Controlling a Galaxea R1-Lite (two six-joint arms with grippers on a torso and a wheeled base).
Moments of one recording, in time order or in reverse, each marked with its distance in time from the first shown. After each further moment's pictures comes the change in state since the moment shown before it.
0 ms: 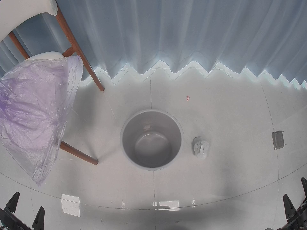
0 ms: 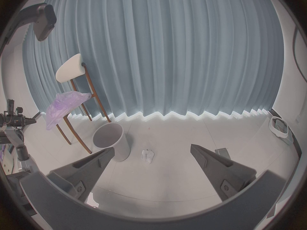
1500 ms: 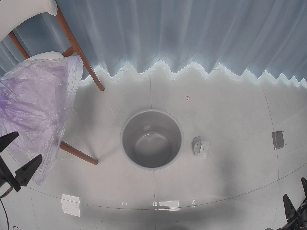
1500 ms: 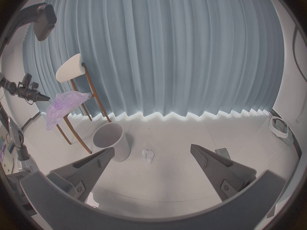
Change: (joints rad) left arm -0.051 0.704 -0.450 -0.155 -0.206 0.220; right arm 0.000 0.000 0.000 0.000 0.000 0.000
